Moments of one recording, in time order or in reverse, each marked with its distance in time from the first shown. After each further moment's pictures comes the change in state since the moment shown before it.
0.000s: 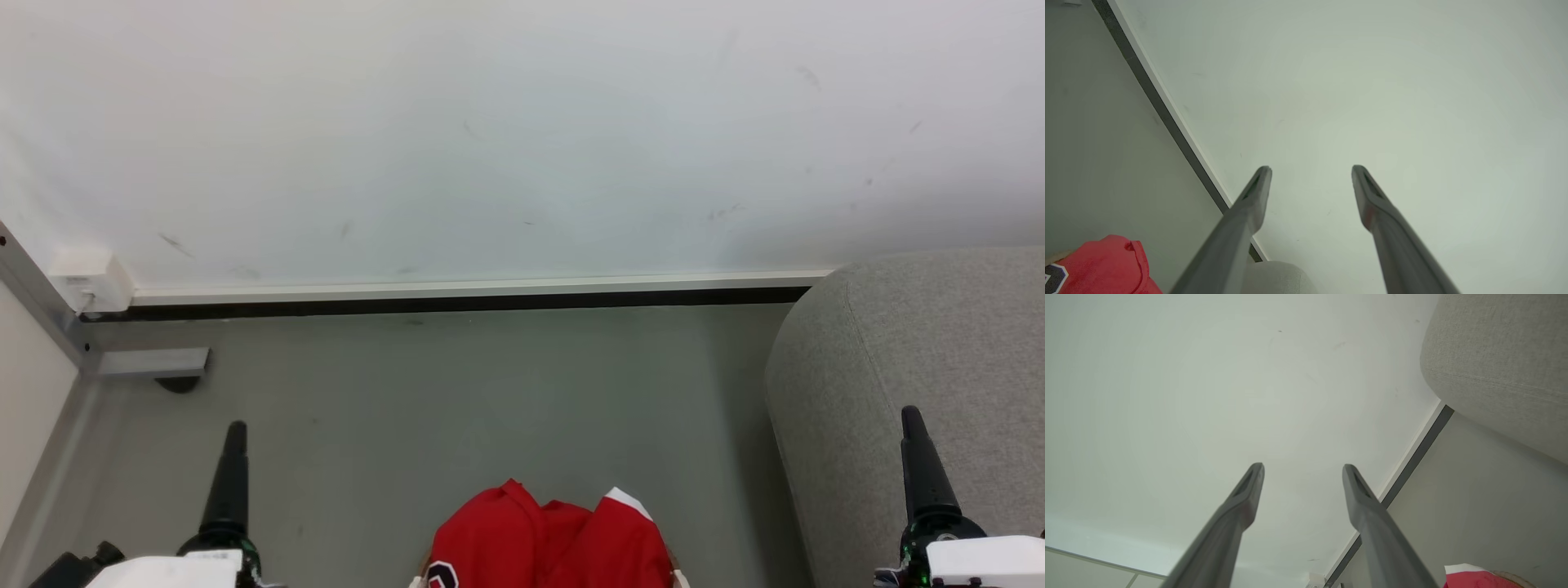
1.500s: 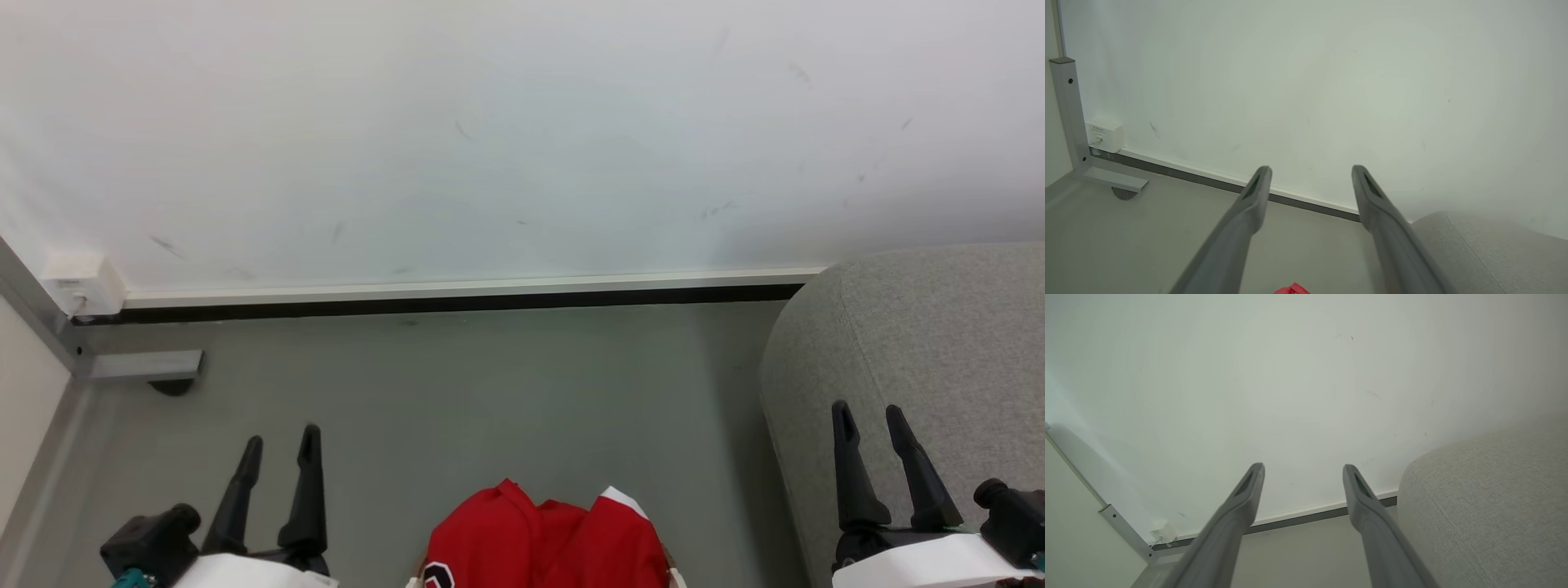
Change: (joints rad) left arm 0.035 0.036 -0.123 -0.077 0.907 0.067 -0.137; right arm -0.005 -0.012 0.074 -0.022 -0.894 0.000 -0.137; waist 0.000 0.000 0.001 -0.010
